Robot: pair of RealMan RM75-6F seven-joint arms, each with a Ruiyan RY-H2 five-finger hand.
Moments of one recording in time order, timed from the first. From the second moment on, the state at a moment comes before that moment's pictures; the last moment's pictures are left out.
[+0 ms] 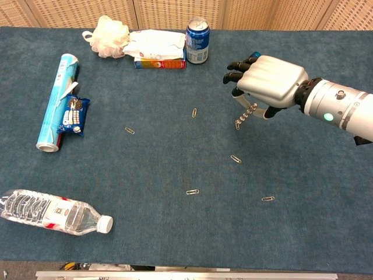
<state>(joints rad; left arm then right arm) -0.02 -1.07 -0.06 -1.50 1.42 1.52 -0.17 0.80 -1.35 0.00 -1.61 -1.36 0.87 -0.65</state>
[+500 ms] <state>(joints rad) 0.02 -1.09 -0.06 -1.40 1.39 1.52 -0.19 0.79 -1.36 -0.02 -1.63 -1.39 0.87 -0.68</state>
